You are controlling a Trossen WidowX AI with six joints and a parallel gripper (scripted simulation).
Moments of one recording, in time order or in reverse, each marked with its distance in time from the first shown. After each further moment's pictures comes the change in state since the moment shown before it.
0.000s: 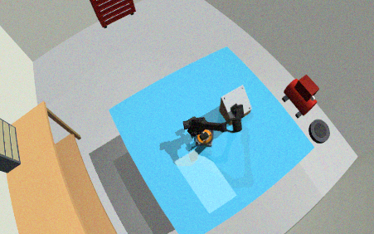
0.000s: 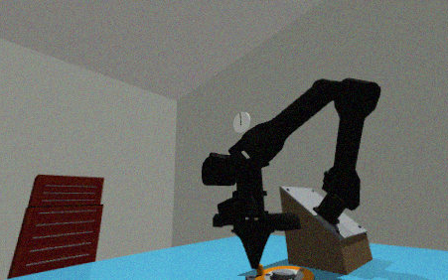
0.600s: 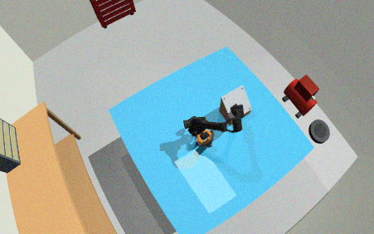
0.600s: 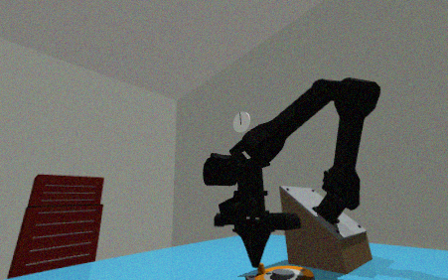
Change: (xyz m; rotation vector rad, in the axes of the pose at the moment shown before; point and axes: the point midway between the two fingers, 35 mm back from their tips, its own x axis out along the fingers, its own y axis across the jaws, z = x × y) arm 0.000 -0.002 -0.006 0.000 0.001 -0.001
